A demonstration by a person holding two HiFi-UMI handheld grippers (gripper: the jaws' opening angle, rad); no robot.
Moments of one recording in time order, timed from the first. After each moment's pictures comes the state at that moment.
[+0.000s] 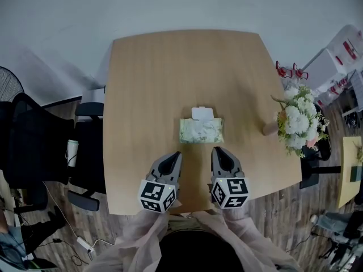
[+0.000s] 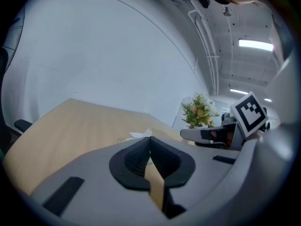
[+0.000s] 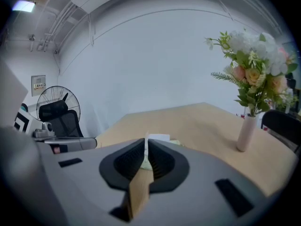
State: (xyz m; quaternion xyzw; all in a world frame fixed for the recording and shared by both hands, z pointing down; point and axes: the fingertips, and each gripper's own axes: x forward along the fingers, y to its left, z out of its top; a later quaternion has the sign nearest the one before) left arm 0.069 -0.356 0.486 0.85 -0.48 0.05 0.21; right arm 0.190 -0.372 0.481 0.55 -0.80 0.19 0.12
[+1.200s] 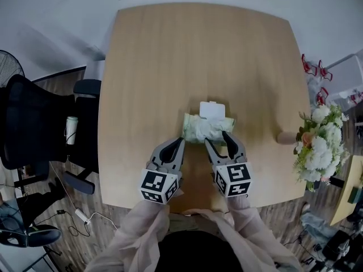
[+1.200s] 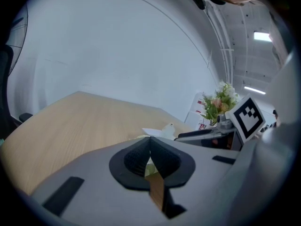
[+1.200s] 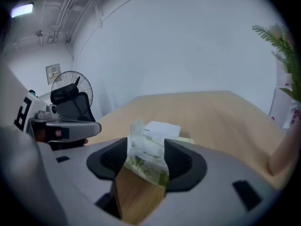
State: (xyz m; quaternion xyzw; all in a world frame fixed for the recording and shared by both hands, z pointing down) left arm 0.074 -0.421 0.535 0.81 -0.53 0.07 0.24; right arm 0.176 -0.445 0.555 0.44 -0.85 0.21 0.21
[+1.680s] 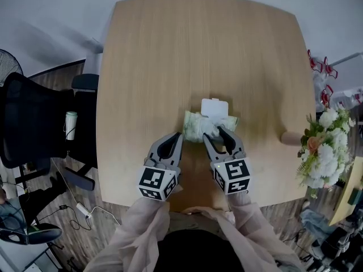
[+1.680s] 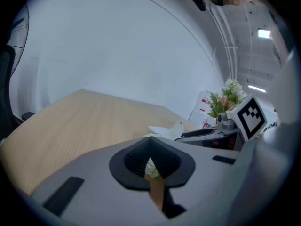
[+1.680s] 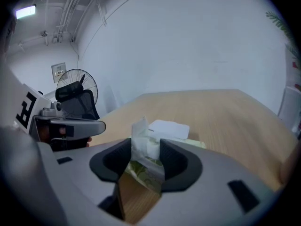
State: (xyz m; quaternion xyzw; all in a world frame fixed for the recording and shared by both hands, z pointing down) left arm 0.063 -0.434 0.548 0.80 -0.54 0.08 0.25; right arm 0.158 -0.456 0.568 0.40 -0.86 0.21 0.22
